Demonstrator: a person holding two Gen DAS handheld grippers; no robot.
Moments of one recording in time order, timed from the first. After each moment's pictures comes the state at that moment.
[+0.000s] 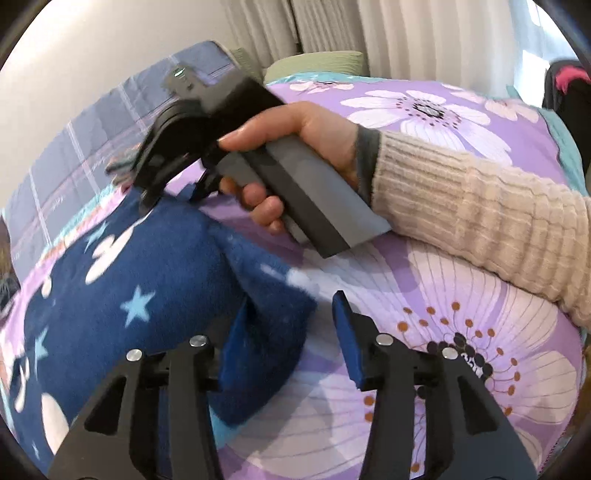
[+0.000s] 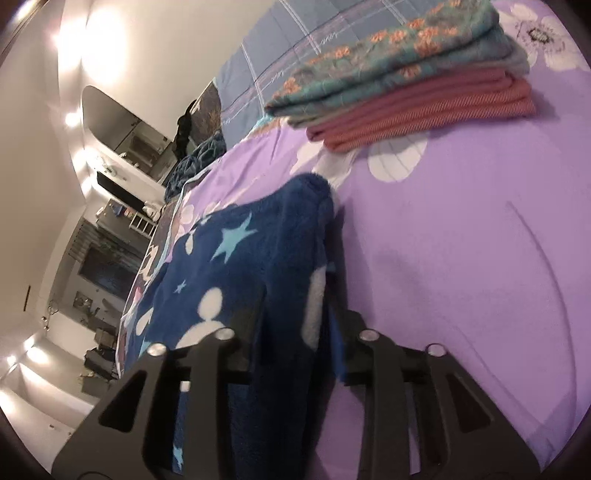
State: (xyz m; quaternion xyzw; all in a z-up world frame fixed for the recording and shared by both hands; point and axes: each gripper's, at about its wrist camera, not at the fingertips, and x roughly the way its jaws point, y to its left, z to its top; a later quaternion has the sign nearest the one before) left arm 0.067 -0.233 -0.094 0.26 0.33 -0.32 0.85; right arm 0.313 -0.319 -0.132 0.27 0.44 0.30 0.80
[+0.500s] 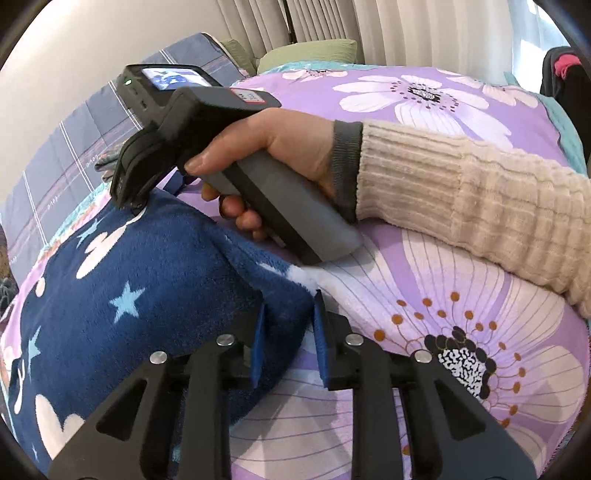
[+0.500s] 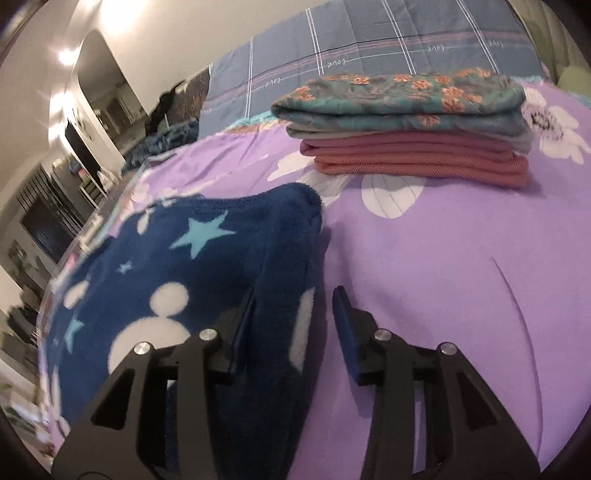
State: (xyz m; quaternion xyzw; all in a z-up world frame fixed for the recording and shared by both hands) left arm 0.071 -0.240 -0.104 0.27 0.34 -0.32 0.84; right arm 0.302 -0.297 -0.129 0.14 0.40 0.23 0.88
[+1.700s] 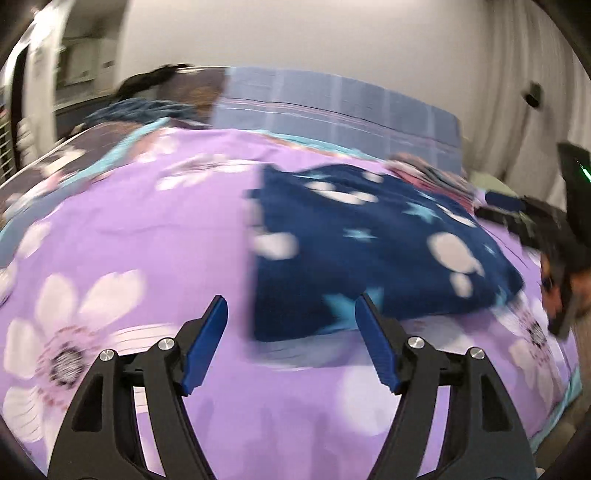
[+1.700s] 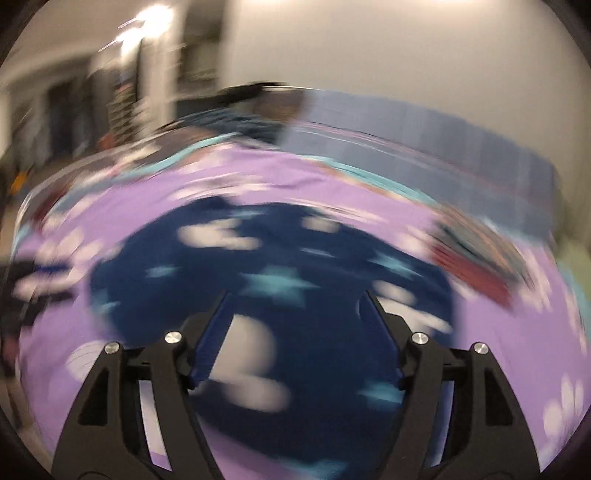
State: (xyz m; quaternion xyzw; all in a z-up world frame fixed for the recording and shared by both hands) left arm -0.023 0.176 -0.059 -0.08 0.32 -0.01 0.94; right arm 0.114 -0.087 -0.030 -0.15 0.26 0.28 0.91
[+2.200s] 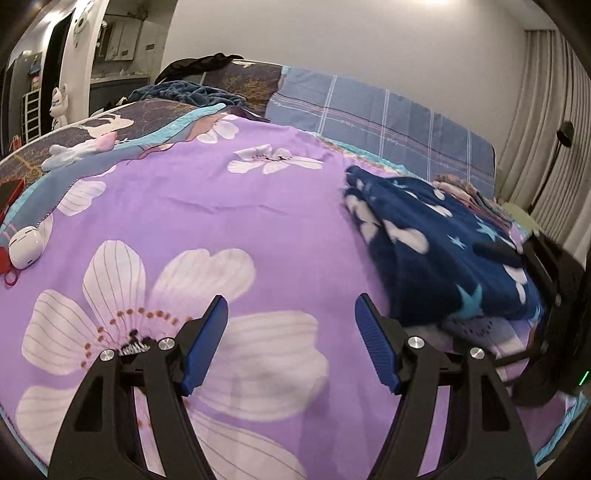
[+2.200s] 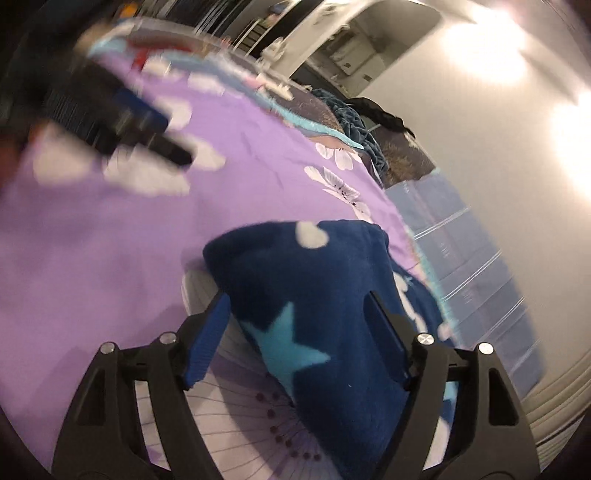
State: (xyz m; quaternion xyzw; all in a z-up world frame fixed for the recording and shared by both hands) left arm -0.026 0.269 -0.087 -0.13 0.31 0.03 0.94; right arm 0.024 0.099 -0.112 -0.46 0.14 0.31 0.82
